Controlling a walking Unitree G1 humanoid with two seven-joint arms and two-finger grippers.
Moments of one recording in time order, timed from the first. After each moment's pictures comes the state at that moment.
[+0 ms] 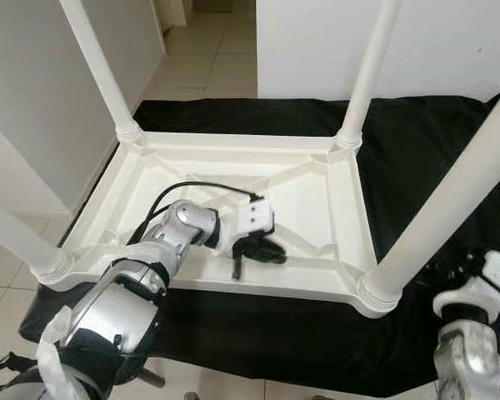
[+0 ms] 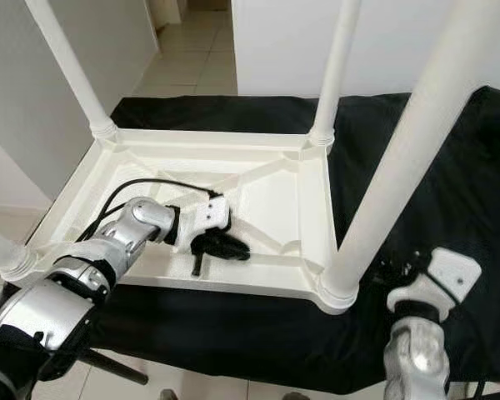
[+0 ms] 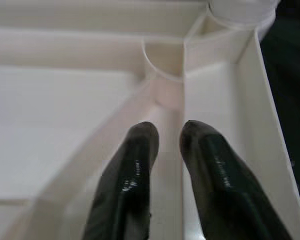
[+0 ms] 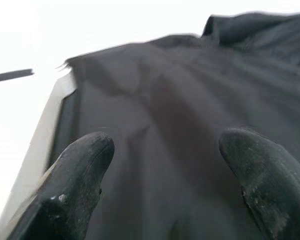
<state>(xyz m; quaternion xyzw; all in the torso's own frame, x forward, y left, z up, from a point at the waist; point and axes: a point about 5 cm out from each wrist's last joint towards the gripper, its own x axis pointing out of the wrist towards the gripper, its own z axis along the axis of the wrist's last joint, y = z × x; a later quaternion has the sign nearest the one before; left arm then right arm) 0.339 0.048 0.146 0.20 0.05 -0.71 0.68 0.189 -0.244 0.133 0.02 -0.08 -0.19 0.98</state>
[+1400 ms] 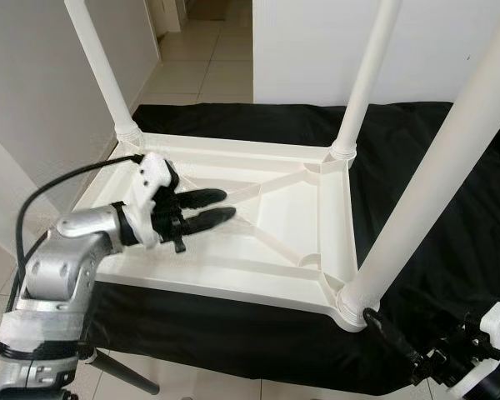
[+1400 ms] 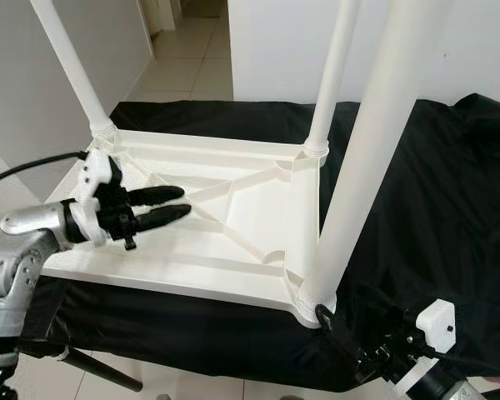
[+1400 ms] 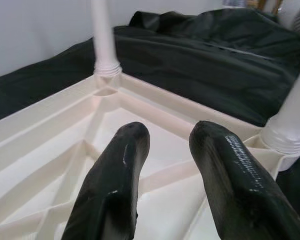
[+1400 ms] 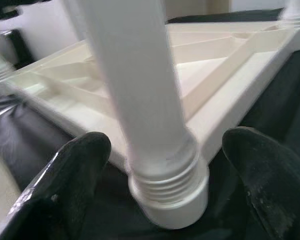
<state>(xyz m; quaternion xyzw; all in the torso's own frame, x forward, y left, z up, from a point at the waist) 0.284 0.158 0.211 0.06 -0.01 -0.55 0.83 0.132 -0.228 0.148 0.00 0.05 0.31 0.95</state>
